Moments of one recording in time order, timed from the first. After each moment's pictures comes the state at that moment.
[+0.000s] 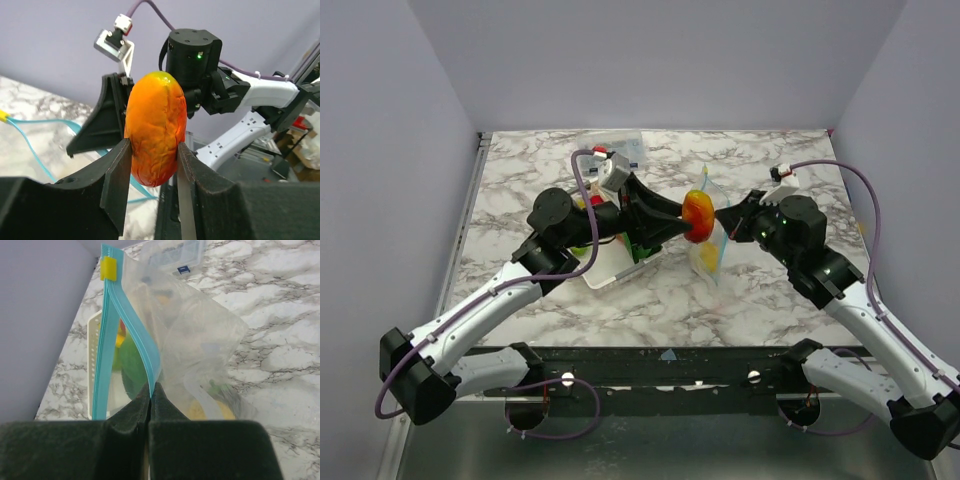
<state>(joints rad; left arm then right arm) -0.74 1.10 1.02 0.36 0.63 -0.53 0.56 0.91 0.90 -0.25 0.07 0.54</state>
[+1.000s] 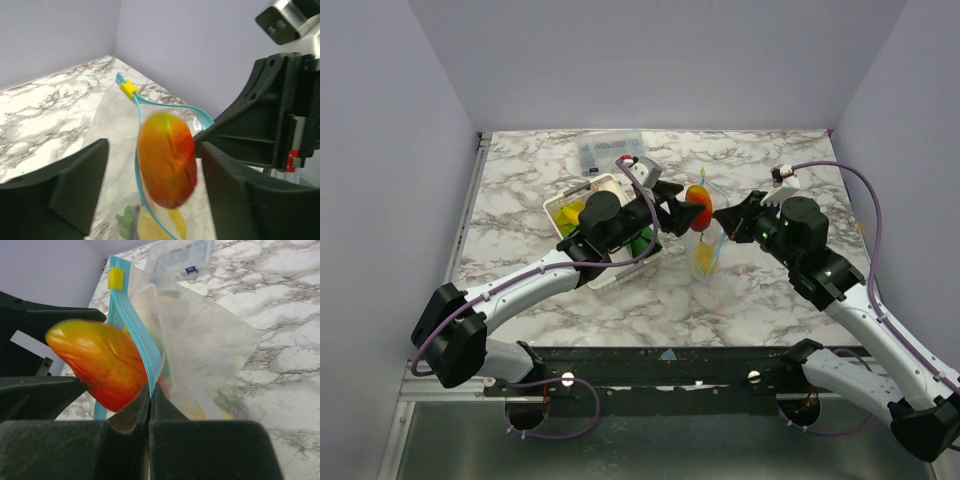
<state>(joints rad) -0.81 1.35 0.94 0.56 0.17 -0.32 0.56 0.89 0.89 -0.23 0.04 0.56</state>
